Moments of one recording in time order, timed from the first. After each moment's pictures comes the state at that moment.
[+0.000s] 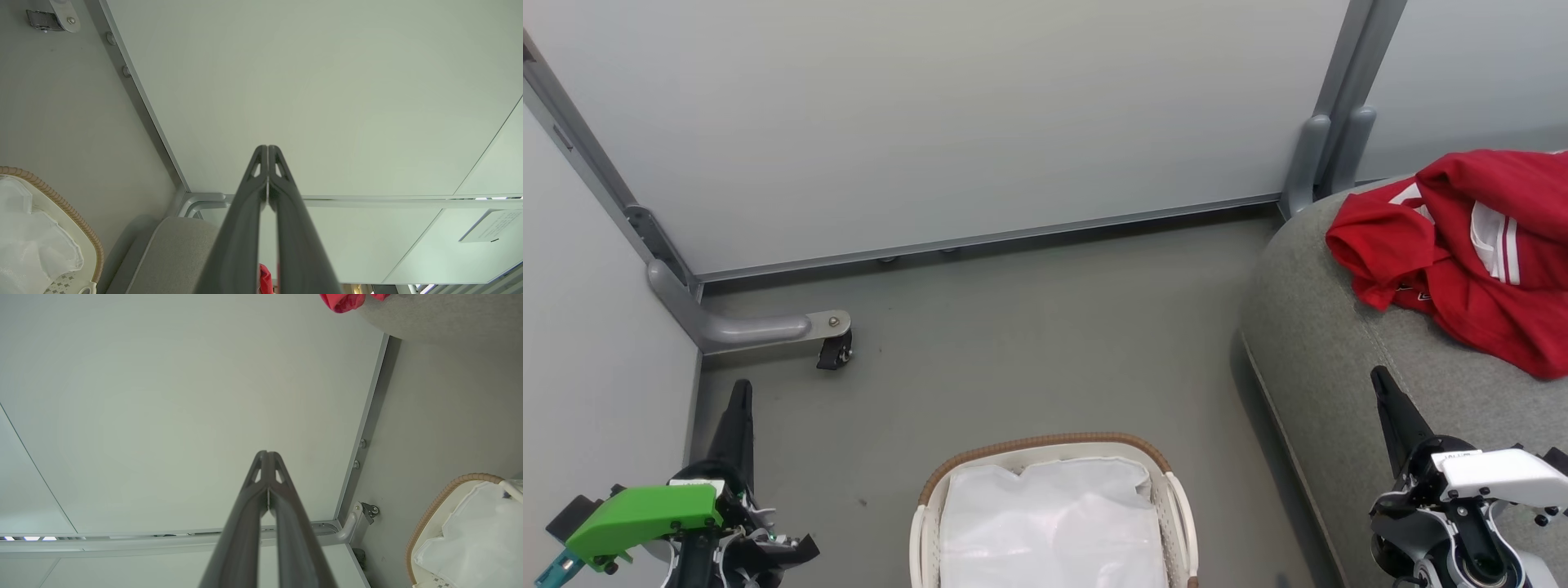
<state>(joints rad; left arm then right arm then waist) -0.10 0.05 0.11 0.24 -1.62 -0.13 0.11 -0.10 -0.05 -0.11 0.25 1.61 0.13 0.12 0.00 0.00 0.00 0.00</state>
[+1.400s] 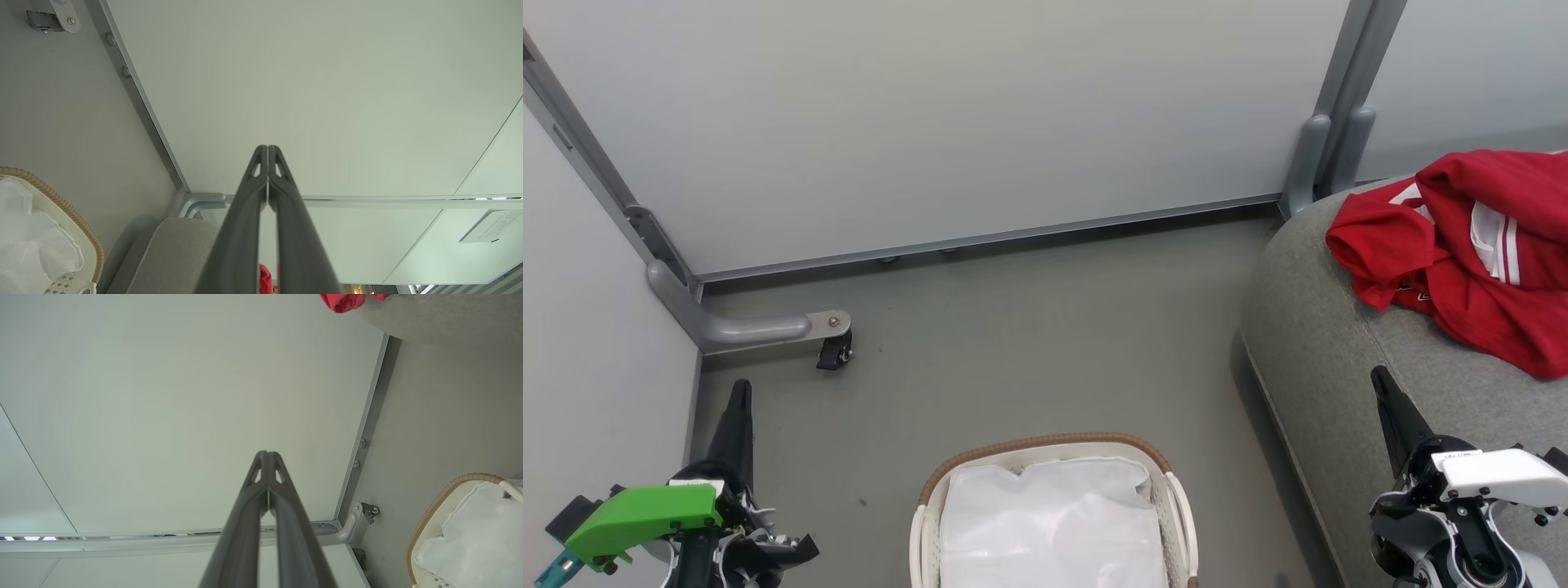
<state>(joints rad) -0.10 0.05 0.11 0.24 -1.62 -0.13 0.11 -0.10 -0.05 -0.11 0.25 1.61 0.13 0.12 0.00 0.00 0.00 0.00</state>
